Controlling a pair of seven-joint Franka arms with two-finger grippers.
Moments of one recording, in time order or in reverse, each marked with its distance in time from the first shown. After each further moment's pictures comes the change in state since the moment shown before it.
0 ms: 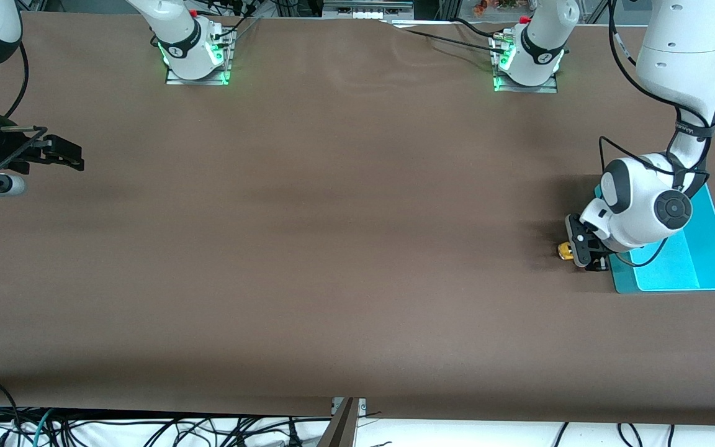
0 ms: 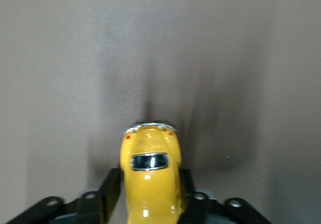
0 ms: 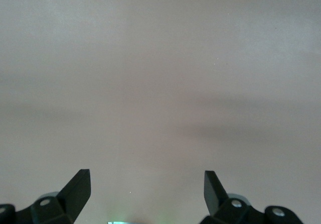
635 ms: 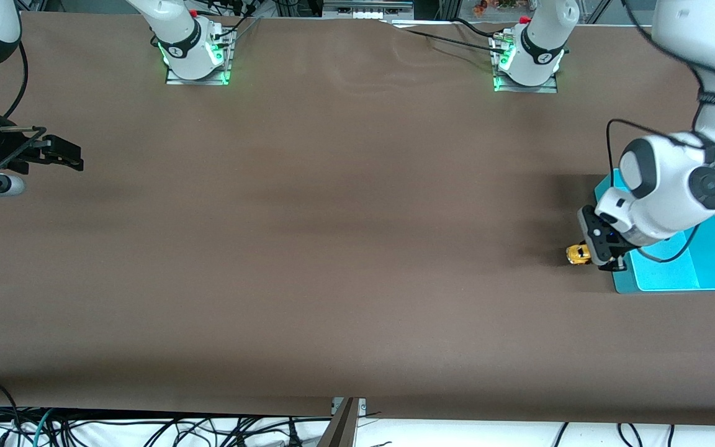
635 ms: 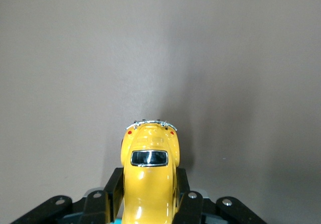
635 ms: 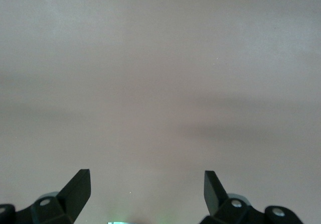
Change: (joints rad) left arm -0.041 -0.222 0.001 0.017 -0.009 -0.159 -0.081; right arm -0.002 0.000 0.000 0.000 0.000 0.001 0.001
